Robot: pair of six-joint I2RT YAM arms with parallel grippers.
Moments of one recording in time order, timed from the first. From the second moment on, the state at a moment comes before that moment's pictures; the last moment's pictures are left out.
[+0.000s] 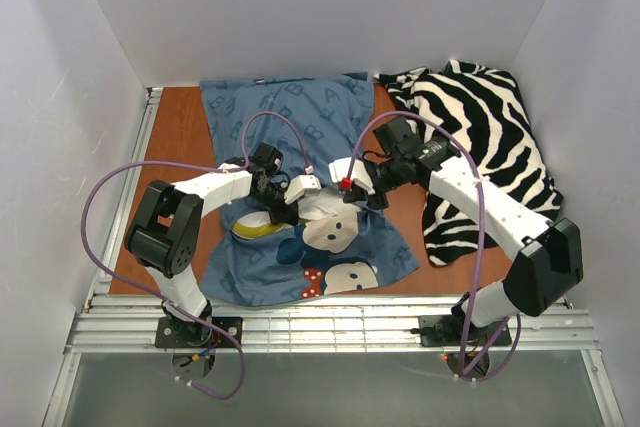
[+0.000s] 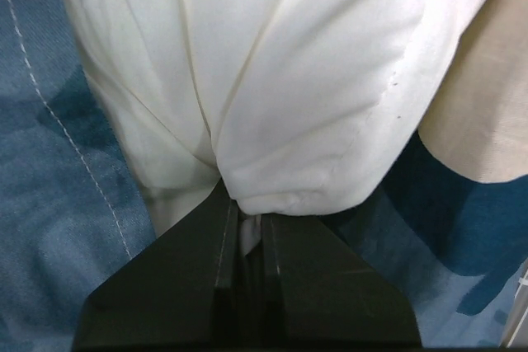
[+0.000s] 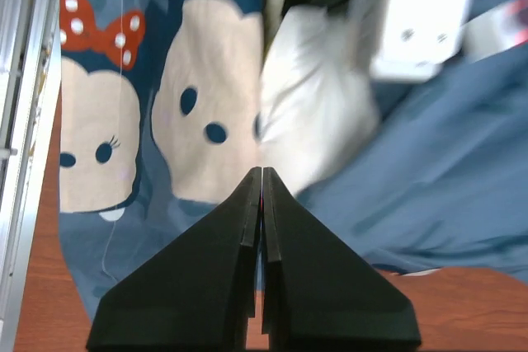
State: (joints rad) left arm -0.45 1.75 1.07 -0.61 0.53 0.78; right arm 0.63 1.48 1.26 -0.84 -0.67 -1.09
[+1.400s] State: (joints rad) left arm -0.44 1.77 1.06 -0.61 0.62 0.71; right arm 0.77 1.65 0.96 -0.53 -0.55 -1.08
